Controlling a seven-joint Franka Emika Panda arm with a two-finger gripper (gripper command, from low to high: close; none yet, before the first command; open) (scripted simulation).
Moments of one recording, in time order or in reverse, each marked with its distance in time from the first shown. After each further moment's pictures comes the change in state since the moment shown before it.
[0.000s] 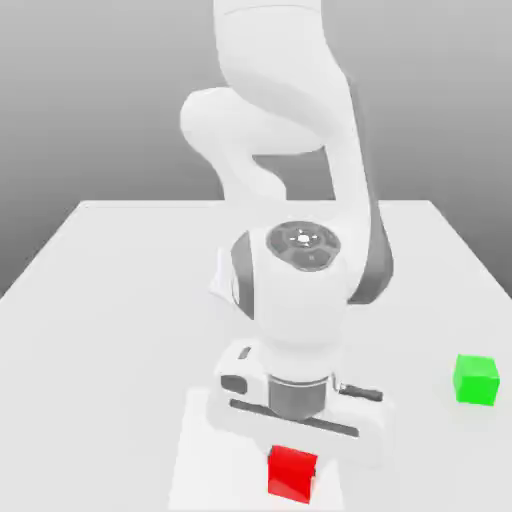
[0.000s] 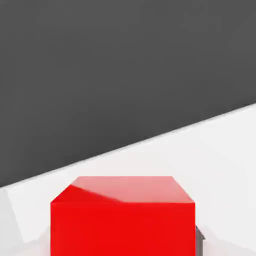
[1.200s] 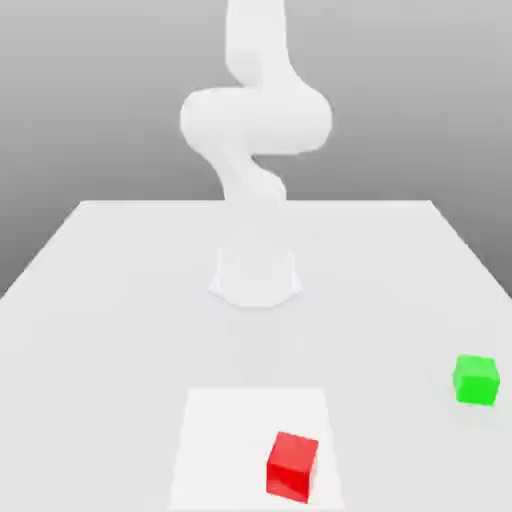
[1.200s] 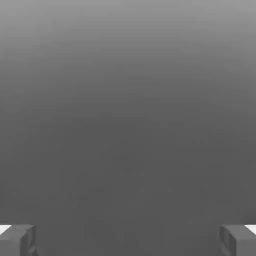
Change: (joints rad) arm 0.017 -1.083 -0.078 0.170 0.127 -0.525 -0.455
